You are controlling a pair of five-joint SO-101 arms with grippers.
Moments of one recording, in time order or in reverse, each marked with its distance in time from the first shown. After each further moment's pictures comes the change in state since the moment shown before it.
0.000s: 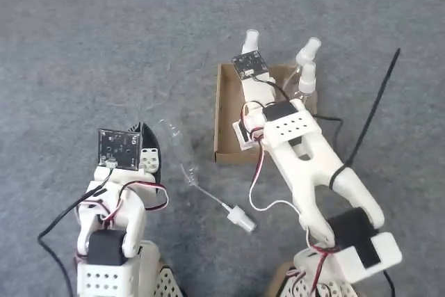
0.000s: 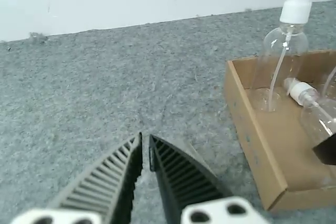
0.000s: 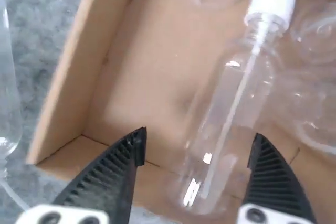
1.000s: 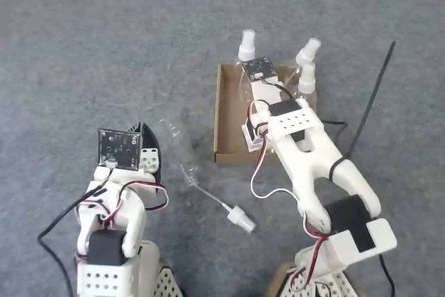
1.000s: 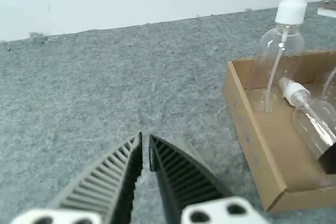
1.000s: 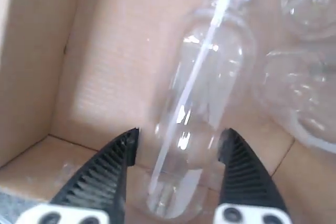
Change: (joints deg) left arm 0.0 0.0 0.0 0.0 0.0; right arm 2.4 5.0 0.0 -0.3 0.0
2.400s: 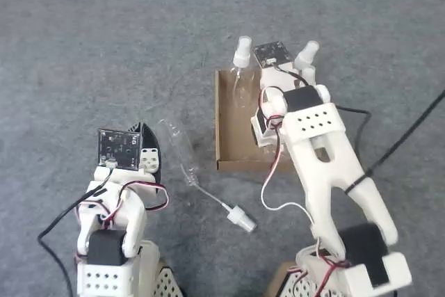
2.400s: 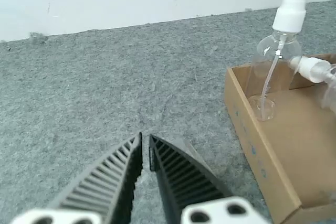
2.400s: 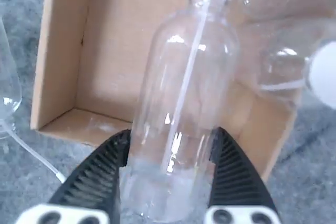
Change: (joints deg) left arm 0.0 0.0 0.0 0.0 0.0; right arm 1.8 -13.2 -8.4 21.6 0.1
